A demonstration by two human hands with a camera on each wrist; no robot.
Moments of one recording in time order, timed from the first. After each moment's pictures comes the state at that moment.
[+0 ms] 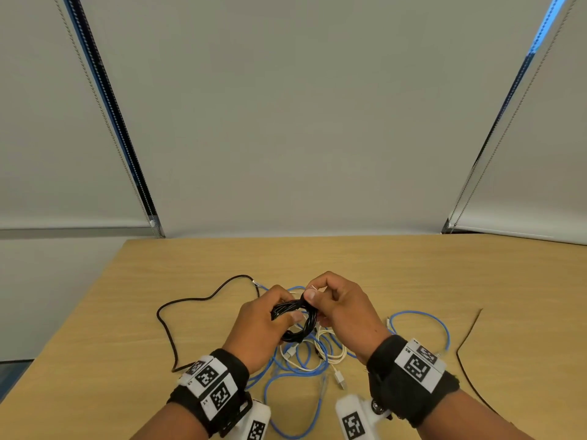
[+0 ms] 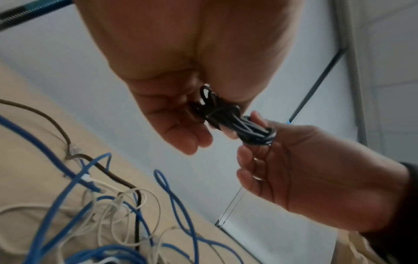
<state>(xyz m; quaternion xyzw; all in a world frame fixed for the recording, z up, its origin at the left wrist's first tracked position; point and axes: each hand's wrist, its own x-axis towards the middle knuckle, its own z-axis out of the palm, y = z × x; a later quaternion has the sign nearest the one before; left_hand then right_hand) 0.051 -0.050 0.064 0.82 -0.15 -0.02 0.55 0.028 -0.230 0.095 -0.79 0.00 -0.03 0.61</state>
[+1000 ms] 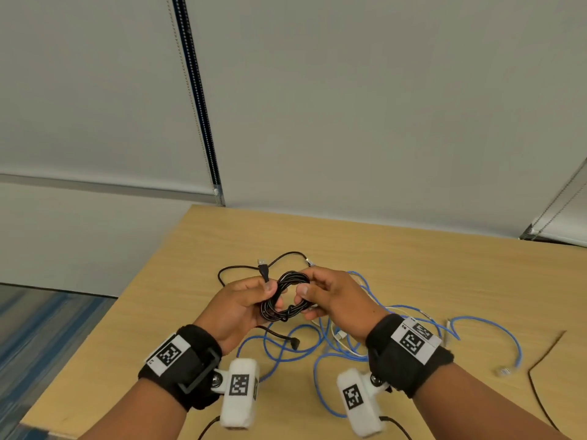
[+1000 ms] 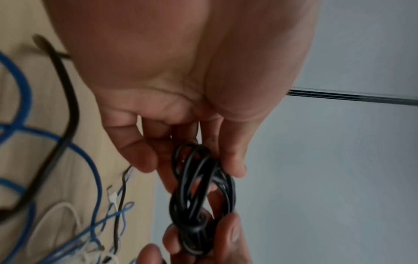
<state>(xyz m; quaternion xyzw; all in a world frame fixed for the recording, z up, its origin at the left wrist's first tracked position) 0.042 0.066 0.063 0.58 0.04 -0.17 0.80 0.056 -0.145 0.081 -0.75 -0.14 0.16 0.63</state>
